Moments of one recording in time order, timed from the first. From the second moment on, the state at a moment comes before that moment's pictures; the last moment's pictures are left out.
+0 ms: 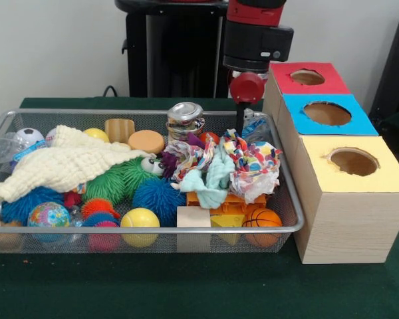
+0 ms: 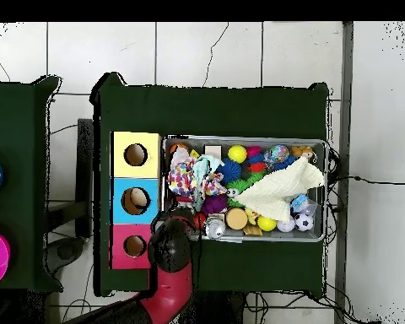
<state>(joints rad) 0.76 0.09 -0.74 1.94 2.36 0.75 1.76</state>
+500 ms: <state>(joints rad) 0.67 0.02 -0.74 1.94 2.22 0.75 1.76</state>
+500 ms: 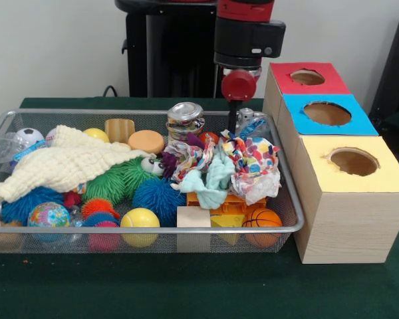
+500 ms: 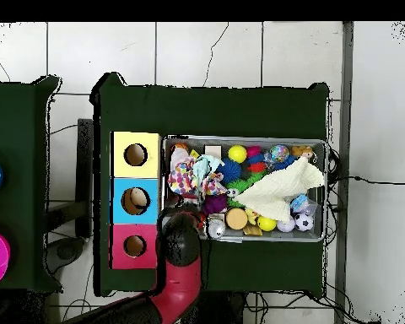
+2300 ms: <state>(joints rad) 0.62 -0.30 -0.79 2.00 1.94 0.68 1.76</state>
